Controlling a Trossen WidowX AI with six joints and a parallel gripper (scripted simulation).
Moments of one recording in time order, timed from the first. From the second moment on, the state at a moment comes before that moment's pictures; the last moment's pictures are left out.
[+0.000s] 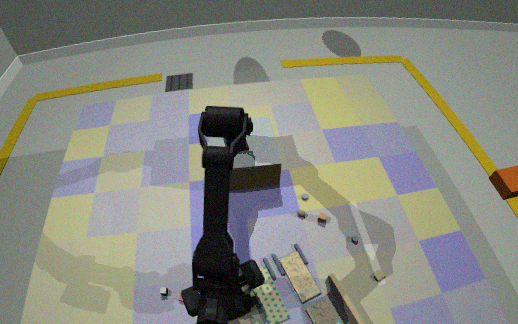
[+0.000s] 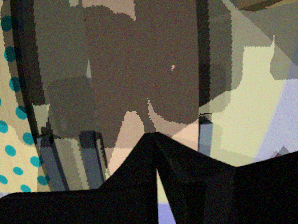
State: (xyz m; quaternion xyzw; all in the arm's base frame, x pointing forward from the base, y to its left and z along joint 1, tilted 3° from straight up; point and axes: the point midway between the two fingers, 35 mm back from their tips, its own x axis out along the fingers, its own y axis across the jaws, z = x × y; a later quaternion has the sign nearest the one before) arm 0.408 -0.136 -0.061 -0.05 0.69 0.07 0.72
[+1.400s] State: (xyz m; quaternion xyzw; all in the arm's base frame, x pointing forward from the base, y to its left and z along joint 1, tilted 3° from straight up) arm 0.350 -0.145 -0.065 -0.05 0.68 0.07 0.72
